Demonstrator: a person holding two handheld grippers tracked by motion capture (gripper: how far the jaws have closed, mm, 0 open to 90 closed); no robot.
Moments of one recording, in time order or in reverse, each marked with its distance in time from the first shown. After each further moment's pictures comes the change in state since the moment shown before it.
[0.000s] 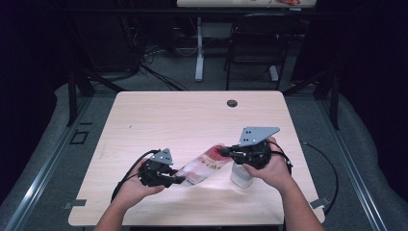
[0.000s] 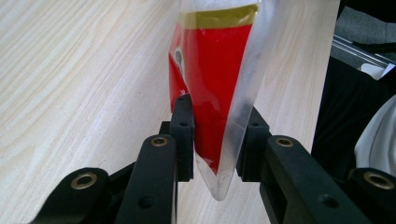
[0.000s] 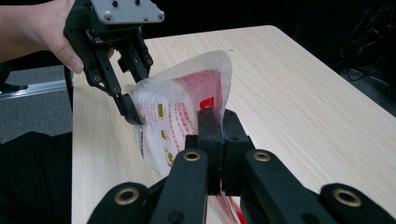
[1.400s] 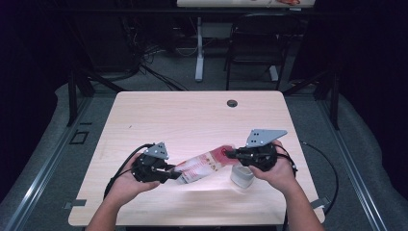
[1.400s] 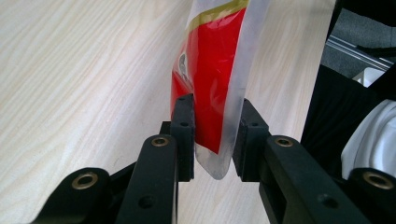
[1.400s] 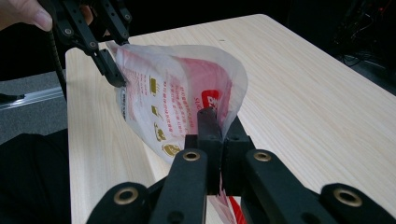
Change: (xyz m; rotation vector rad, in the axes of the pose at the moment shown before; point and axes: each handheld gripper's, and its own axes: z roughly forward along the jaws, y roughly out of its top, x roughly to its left) left arm -0.003 0.016 -0.032 -0.017 0.008 -0.004; right arm -0.006 -0.020 -0.007 0.005 -0.025 0.066
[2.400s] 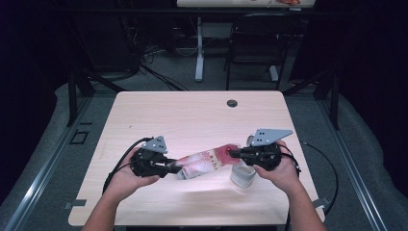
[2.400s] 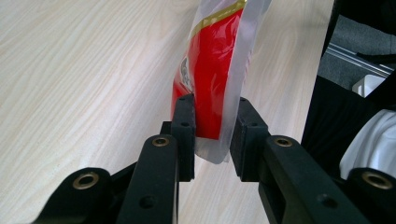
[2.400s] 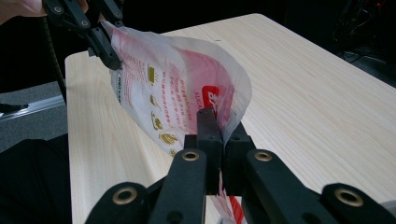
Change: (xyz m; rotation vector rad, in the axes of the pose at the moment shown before) left arm 0.002 0.013 -0.013 -0.023 0.008 0.019; right arm -0.008 -0.010 -0.005 -0.020 0.006 0.043
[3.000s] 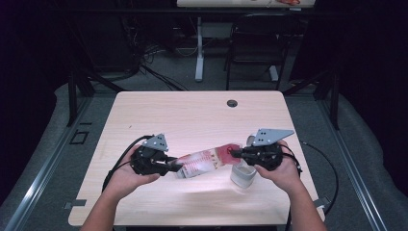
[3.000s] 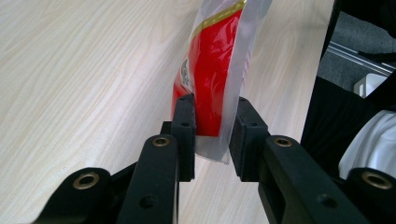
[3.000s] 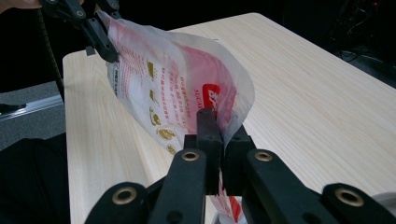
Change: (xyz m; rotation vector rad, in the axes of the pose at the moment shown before) left arm -0.001 0.009 -0.005 0.007 0.008 0.010; right arm -0.002 -0.001 -0.003 0.003 -0.010 0.000
